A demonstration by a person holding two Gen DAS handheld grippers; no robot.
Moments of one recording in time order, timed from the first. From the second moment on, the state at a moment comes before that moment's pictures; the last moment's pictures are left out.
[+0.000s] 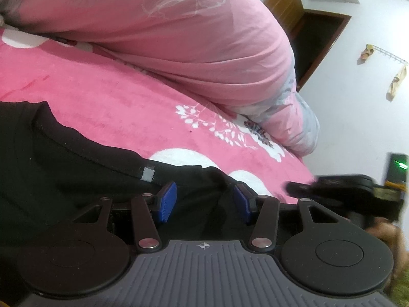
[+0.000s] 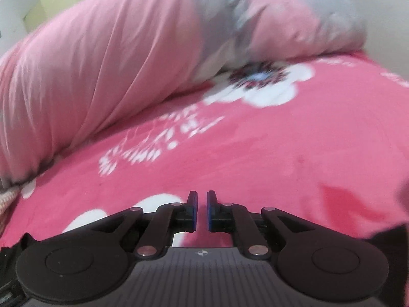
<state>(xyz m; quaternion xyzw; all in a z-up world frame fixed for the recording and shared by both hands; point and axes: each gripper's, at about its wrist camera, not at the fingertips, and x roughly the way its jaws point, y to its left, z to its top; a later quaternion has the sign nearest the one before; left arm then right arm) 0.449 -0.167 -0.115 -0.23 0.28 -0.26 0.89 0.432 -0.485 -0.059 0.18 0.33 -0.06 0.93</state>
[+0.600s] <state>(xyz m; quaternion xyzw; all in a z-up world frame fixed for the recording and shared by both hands) 0.451 -0.166 -0.116 -0.24 0.28 -0.26 0.89 0.202 -0.522 -0.069 0.42 0.26 -0.27 0.83</state>
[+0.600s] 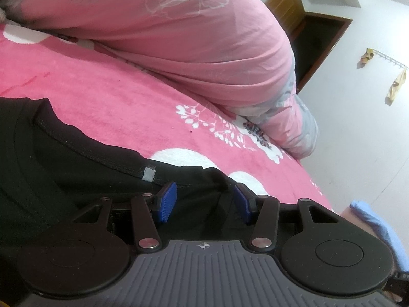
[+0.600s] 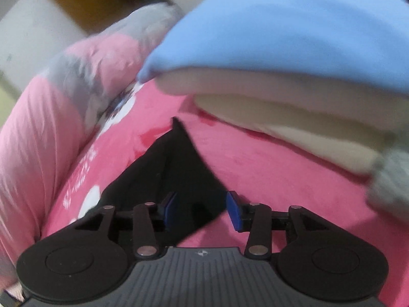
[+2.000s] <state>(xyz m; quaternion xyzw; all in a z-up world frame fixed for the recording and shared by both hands) 0.402 -0.136 -0.092 -0.25 0.37 -0.27 0.85 0.221 -0.328 -0.022 -0.16 0.29 0.12 0.94</state>
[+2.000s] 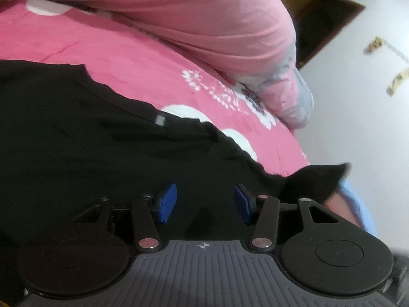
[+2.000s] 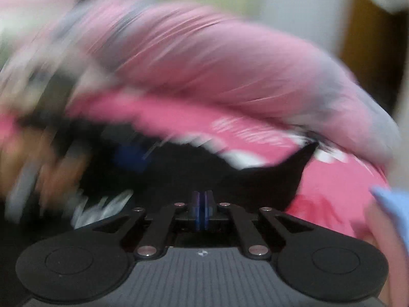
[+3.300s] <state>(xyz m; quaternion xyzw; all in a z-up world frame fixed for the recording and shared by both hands) 0.373 -0.235 -0.085 -0.05 0.36 -0.33 0.87 0.236 -0.452 -0.076 0.06 0.38 0.01 0.92</state>
